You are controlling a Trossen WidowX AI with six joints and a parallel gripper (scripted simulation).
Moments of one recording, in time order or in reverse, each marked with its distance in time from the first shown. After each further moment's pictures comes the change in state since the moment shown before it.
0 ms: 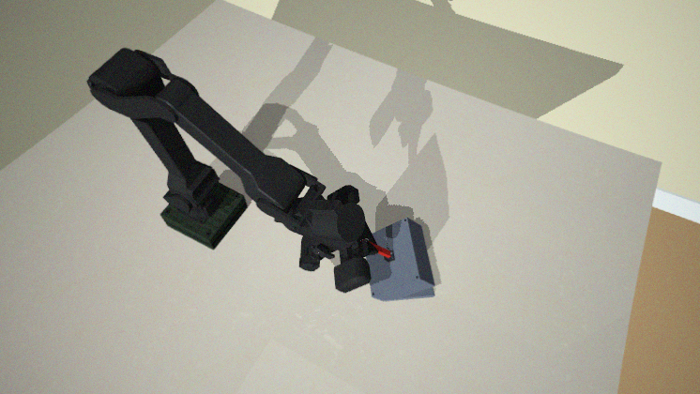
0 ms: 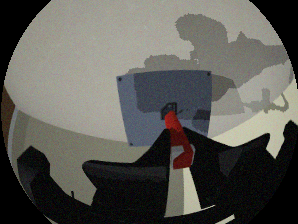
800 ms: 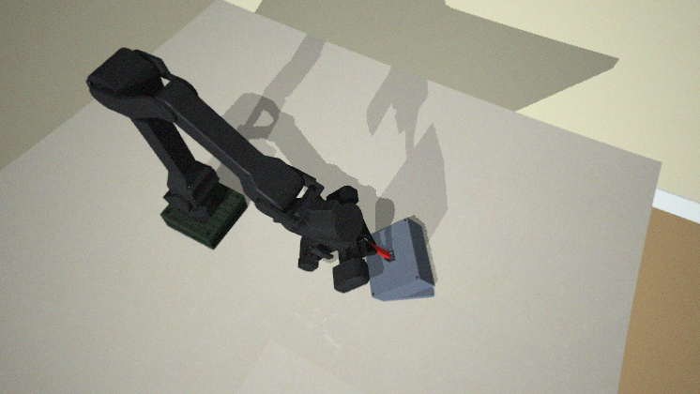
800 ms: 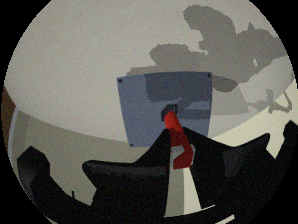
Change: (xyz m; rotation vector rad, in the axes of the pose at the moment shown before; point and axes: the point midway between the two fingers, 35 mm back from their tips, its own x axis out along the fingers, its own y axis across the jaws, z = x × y) arm 0.000 0.000 0.002 0.001 0.004 0.004
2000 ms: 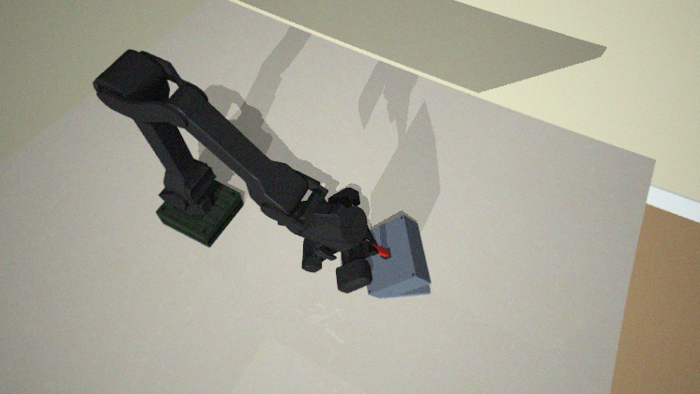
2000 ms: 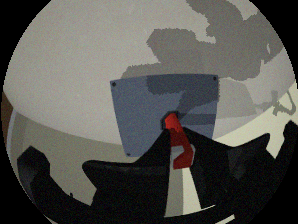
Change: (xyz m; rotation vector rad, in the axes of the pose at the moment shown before) arm 0.020 -0.001 0.003 -0.004 -0.004 -0.012
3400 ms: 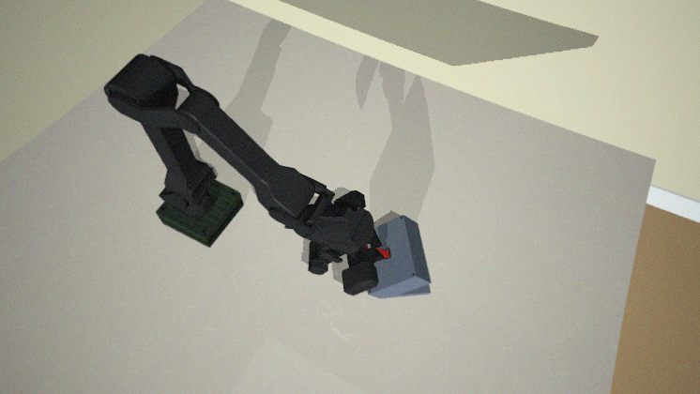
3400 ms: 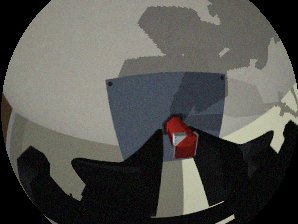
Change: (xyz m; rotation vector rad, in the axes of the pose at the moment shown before) arm 0.014 0.001 -0.002 0.000 0.000 0.000
